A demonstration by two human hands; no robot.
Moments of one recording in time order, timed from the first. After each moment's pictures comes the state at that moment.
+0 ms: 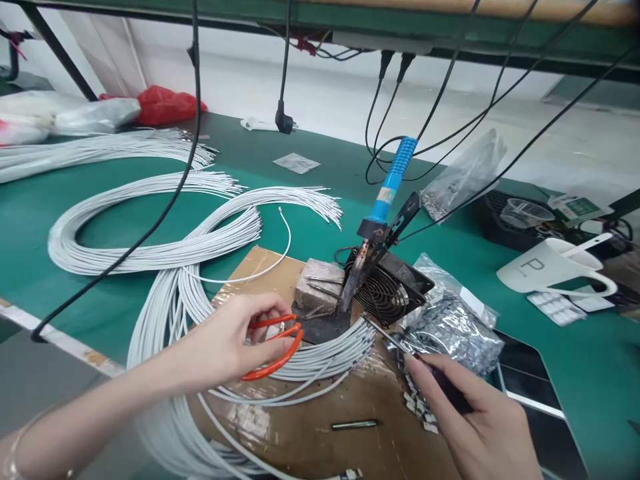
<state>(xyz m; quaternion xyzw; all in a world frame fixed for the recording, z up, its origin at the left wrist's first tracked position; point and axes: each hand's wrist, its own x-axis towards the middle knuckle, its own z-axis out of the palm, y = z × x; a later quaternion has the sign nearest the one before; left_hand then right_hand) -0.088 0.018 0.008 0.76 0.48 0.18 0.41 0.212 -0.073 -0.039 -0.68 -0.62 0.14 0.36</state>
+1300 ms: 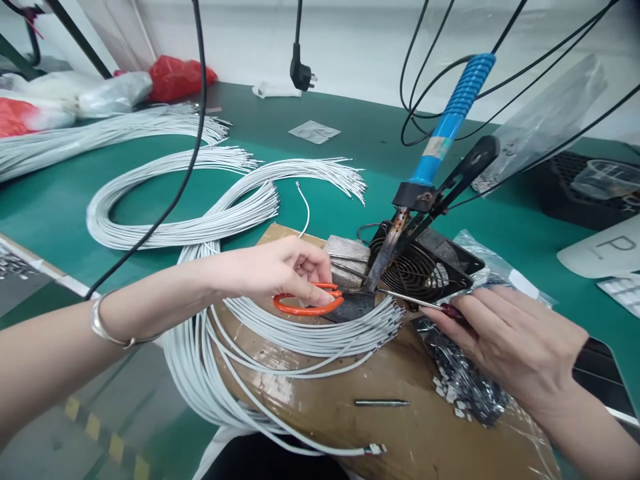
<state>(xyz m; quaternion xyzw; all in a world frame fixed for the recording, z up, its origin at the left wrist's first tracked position) -0.073 0.075 0.030 0.70 0.39 0.07 0.59 0.253 0.004 -0.036 -0.41 -0.84 -0.28 0.22</state>
